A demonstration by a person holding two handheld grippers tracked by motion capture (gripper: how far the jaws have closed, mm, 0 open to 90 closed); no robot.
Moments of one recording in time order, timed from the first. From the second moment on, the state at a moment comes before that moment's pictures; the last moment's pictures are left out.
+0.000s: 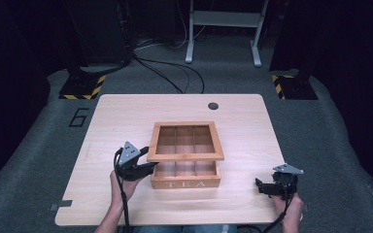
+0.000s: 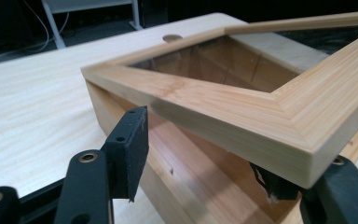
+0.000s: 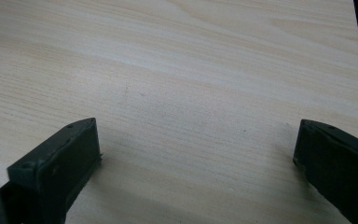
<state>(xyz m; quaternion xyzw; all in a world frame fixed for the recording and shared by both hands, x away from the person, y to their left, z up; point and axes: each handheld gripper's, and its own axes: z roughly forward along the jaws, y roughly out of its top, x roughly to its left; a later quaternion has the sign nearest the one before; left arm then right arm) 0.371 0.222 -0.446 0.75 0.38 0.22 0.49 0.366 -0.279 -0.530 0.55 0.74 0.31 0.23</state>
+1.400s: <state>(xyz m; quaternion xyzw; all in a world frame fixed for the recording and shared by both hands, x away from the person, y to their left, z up) 0.339 0.249 -0.520 0.81 0.42 0.15 0.39 0.366 -0.279 -0.530 0.55 0.74 0.31 0.23</state>
